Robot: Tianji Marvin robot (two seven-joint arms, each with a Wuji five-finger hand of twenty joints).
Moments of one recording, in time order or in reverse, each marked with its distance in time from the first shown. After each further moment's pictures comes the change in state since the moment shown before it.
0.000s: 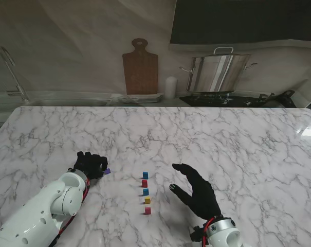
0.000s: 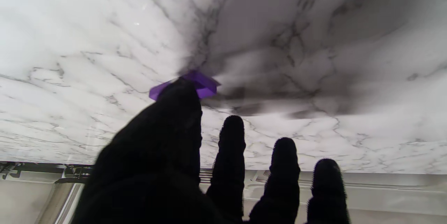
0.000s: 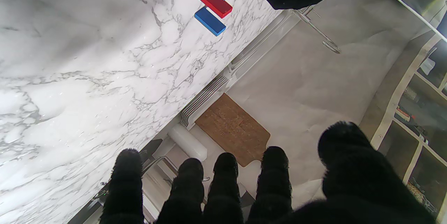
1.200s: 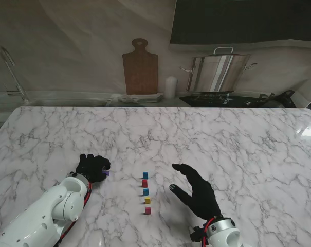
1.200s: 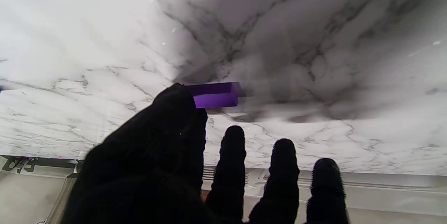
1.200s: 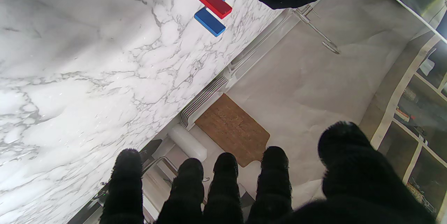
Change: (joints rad) left arm 0.028 -0.006 0.006 -0.002 -0.002 -0.014 0.055; right arm -0.001 0.000 0.000 -0.001 -0.002 -0.001 0.001; left_hand -0.079 0.013 0.085 0.001 -0.027 0.072 -0.207 -0.148 -0.101 0.015 -0.036 -0.006 -0.020 -0.002 0.017 0.009 0.000 -0.003 0.017 -0.015; right_hand 0.000 0.000 0.000 0.000 0.000 0.000 0.000 0.000 0.000 0.000 0.000 0.000 0.000 0.000 0.000 0.000 0.000 0.000 0.000 0.000
